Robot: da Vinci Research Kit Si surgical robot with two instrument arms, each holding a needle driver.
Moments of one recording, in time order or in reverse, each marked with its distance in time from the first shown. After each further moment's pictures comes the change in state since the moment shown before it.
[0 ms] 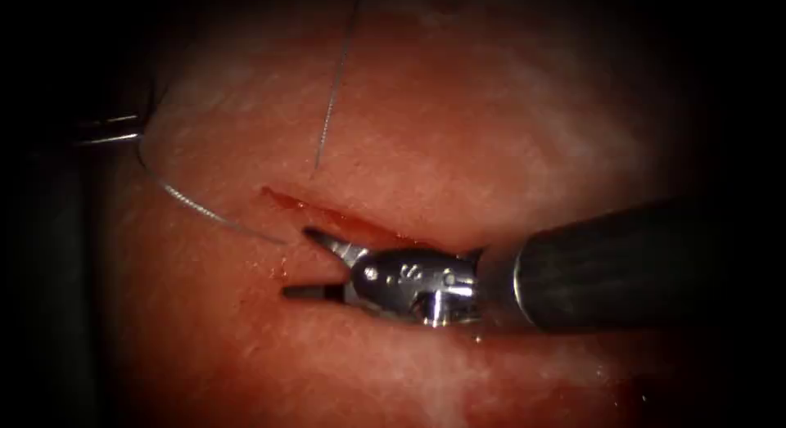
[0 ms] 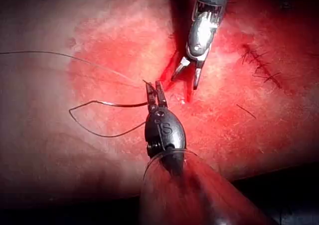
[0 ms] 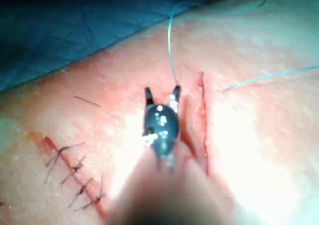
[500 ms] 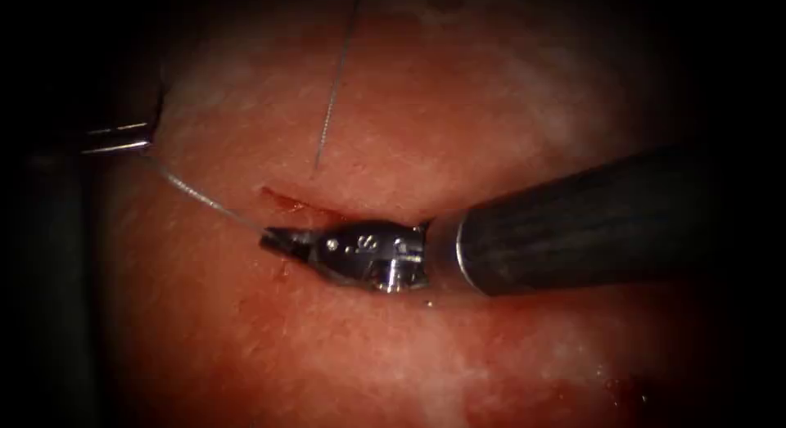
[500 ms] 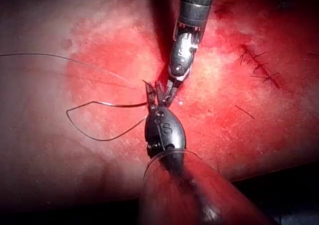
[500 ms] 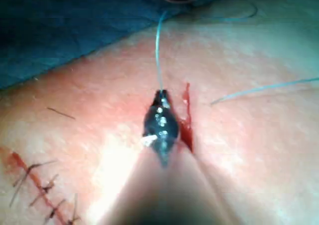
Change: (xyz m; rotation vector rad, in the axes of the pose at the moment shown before) right arm -0.001 0.001 0.004 0.028 -0.031 0.029; left arm 0.000 0.000 0.000 -0.002 0.003 0.002
